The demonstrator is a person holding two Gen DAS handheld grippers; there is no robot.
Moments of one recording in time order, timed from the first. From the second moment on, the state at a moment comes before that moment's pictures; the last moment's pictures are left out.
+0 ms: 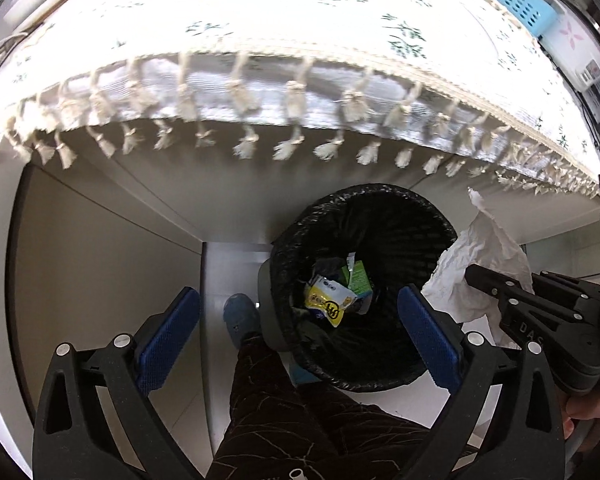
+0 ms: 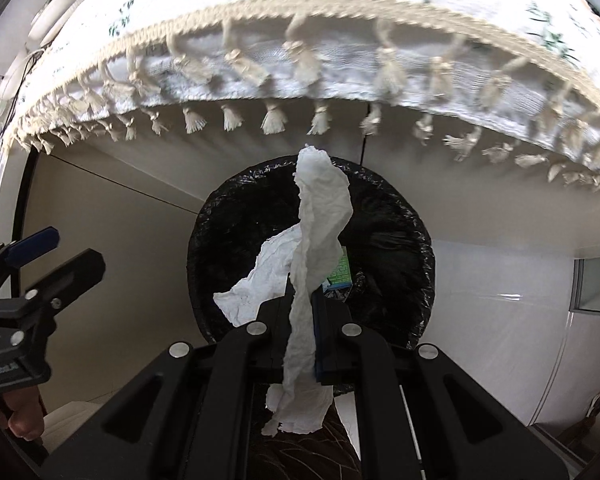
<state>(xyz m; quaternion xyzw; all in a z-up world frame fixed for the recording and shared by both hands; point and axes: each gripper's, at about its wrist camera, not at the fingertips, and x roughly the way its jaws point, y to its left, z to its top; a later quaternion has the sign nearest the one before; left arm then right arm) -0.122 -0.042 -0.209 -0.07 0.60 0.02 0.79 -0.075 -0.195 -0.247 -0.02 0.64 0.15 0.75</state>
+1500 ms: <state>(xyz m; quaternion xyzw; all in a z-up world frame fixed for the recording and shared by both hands) -0.104 -0.035 -0.168 -0.06 0.59 0.00 0.80 -0.069 -0.241 -0.165 -0.01 0.58 0.10 0.81</state>
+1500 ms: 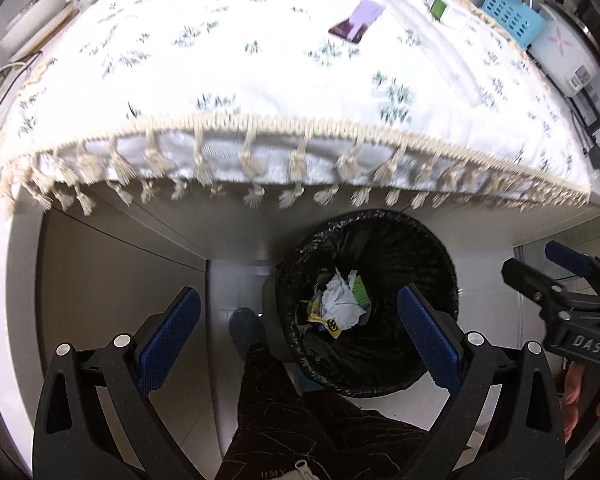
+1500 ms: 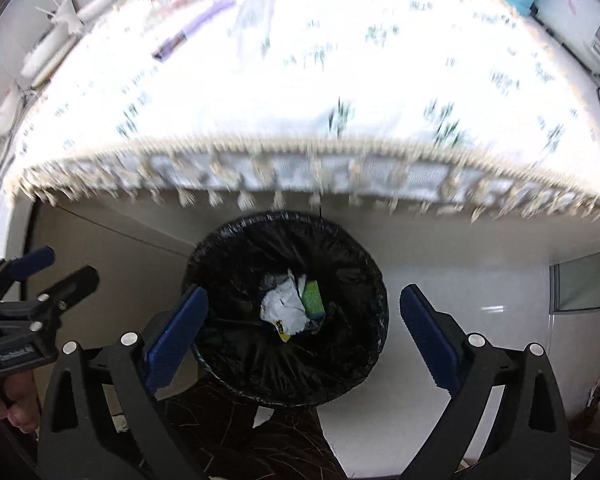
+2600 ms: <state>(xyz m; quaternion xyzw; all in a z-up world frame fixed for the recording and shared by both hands) -0.015 -0.025 -0.070 -0.05 0.55 -0.03 0.84 0.004 -0.251 -0.022 -0.01 0.48 0.09 0.87</state>
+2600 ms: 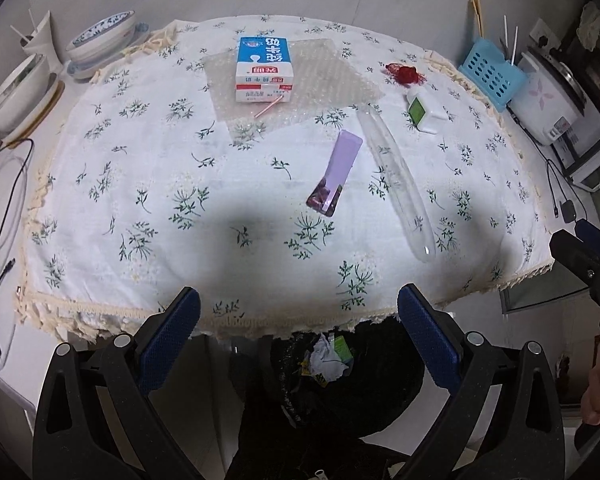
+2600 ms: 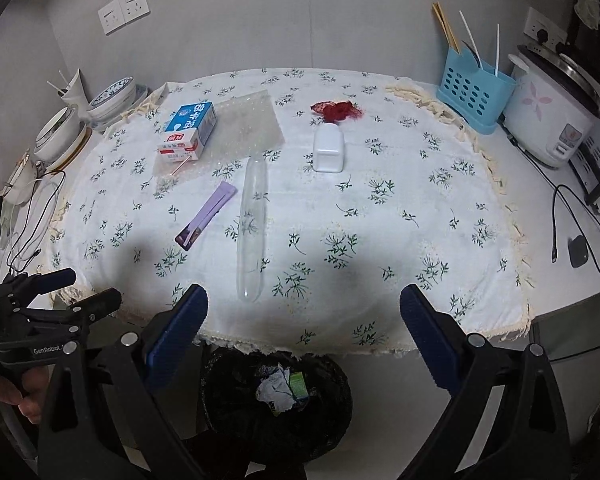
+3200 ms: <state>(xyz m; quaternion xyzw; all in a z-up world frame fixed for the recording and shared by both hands) 0.076 -0.033 -0.100 -0.02 0.57 -0.06 0.82 0.115 -0.243 -0.045 -0.02 0.51 0.06 0.86</state>
